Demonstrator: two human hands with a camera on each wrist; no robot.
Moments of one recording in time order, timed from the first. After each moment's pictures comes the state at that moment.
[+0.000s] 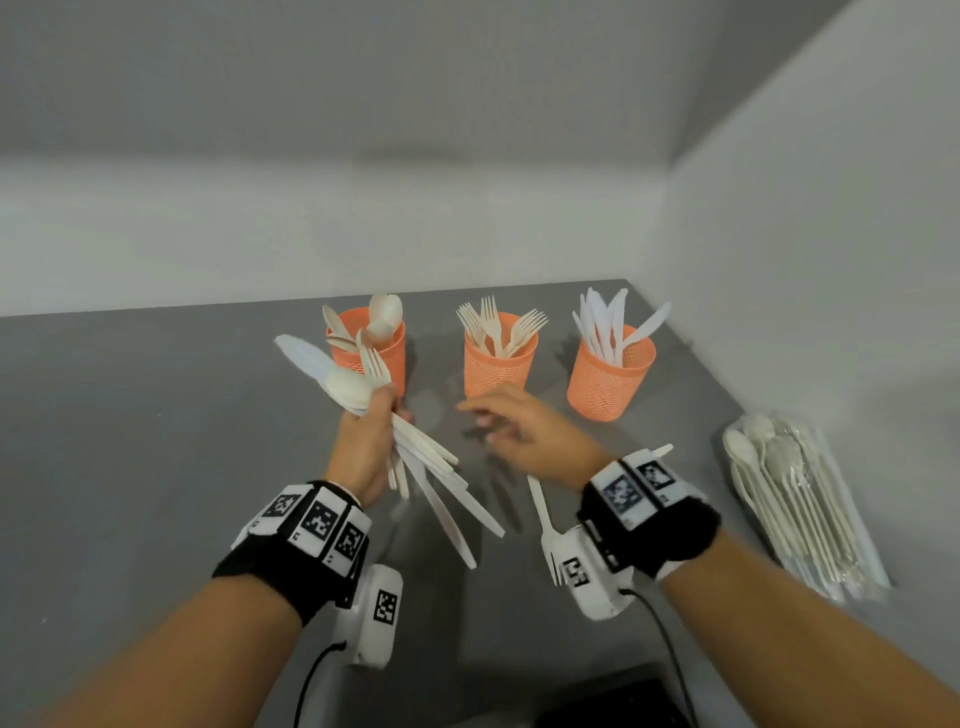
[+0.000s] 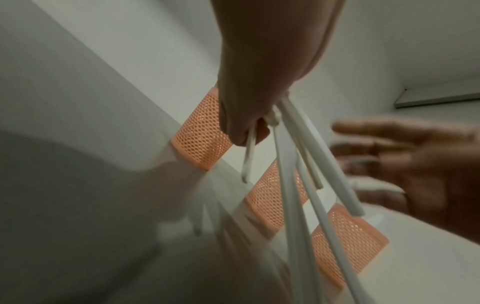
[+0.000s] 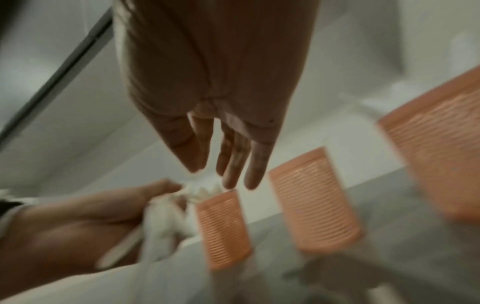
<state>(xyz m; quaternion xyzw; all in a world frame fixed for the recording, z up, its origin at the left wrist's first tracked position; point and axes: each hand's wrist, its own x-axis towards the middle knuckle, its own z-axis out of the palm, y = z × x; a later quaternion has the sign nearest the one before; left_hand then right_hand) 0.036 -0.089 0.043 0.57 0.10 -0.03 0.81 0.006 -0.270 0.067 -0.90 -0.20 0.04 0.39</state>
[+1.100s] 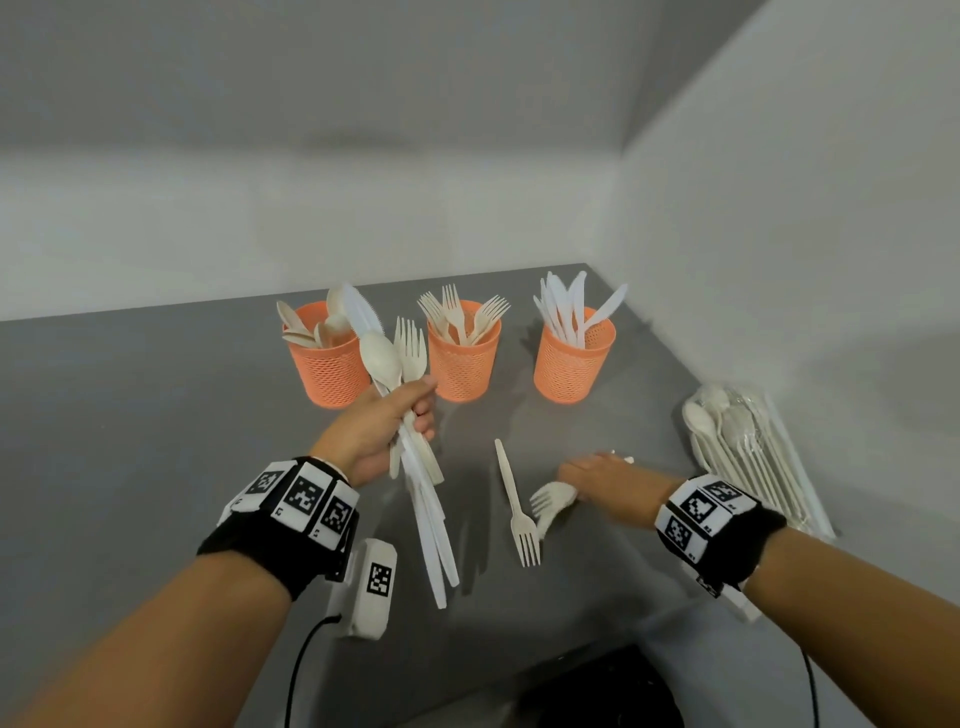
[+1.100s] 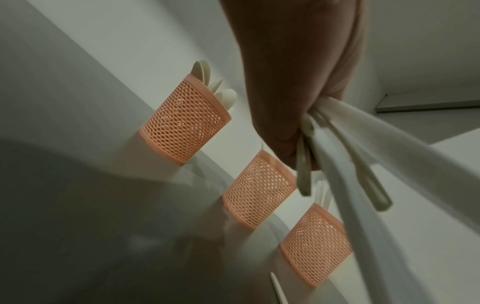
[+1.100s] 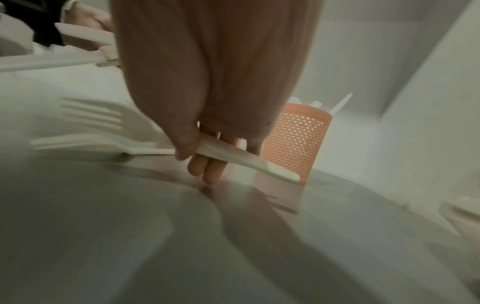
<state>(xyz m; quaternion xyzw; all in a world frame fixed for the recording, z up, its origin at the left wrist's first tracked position) 0.038 -0.113 0.057 0.55 -0.04 -0.26 0.79 -0.037 -0.369 0.012 -0.96 -0.16 0.21 -0.03</state>
